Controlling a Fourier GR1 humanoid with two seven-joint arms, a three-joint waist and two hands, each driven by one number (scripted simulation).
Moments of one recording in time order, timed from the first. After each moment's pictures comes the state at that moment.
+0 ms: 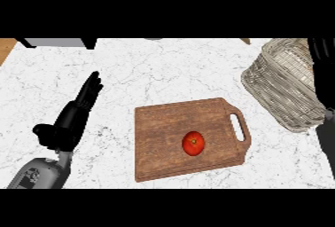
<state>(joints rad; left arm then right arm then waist) -0.20 0.39 -0.30 -1.56 0.23 0.23 -0.01 -0.42 -0.45 -0.03 -1.51 -0.39 -0.09 -0.18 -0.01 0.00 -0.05</state>
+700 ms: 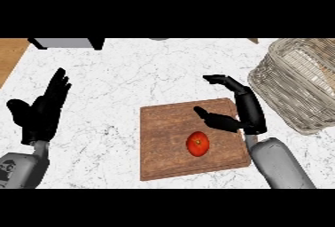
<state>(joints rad) -0.21 0.45 -0.14 -1.44 0.26 0.28 0.09 -0.37 -0.22 0.31 -1.39 0.00 -0.28 -0.24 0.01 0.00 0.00</state>
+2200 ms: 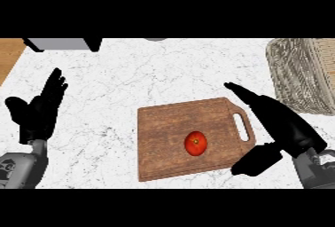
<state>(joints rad) -0.21 0.40 -0.07 -1.42 0.20 0.25 0.11 -0.40 -0.51 0.38 -1.93 0.12 0.27 0.88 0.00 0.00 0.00</state>
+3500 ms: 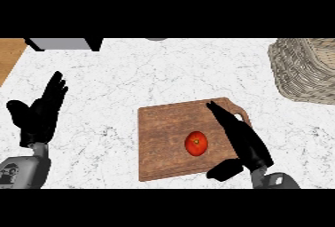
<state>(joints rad) -0.18 0.30 0.04 -1.45 0.08 0.15 0.13 -0.12 -0.21 0.39 -1.71 0.56 0.15 0.40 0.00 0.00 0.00</state>
